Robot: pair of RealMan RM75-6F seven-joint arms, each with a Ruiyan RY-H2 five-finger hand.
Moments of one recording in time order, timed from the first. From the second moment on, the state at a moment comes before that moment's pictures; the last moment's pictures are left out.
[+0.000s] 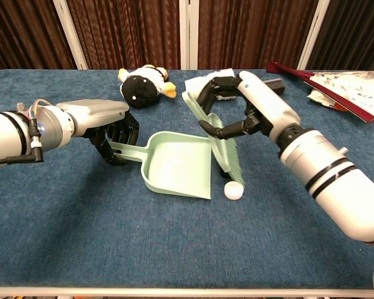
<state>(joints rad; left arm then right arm) -0.89 -1.66 -0.10 -1.48 0.74 0.90 0.52 0.64 -2.02 0.19 -1.04 -1.48 1.22 0.40</state>
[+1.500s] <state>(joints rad) -0.91 -1.64 -0.09 -1.52 0.75 0.85 0.51 0.56 -1.91 0.07 -1.19 -1.58 1.28 0.48</state>
